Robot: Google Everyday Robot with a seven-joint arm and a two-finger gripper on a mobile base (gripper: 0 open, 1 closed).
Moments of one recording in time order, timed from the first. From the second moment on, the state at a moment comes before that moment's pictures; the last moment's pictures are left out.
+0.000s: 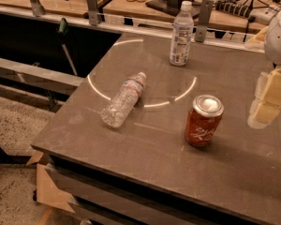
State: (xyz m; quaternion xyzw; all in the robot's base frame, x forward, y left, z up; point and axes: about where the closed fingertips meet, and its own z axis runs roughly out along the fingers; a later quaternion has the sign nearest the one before) arm 0.438 -0.217 0.976 -0.60 0.78 -0.03 0.16
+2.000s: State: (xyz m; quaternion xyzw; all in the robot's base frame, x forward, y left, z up) arm 0.616 -0.219 0.957 -0.37 0.77 0.25 0.45
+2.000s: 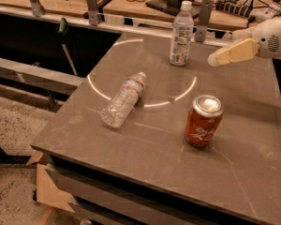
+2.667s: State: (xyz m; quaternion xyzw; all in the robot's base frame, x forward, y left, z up) arm 0.627 -0.214 0.957 -0.35 0.77 0.26 0.47
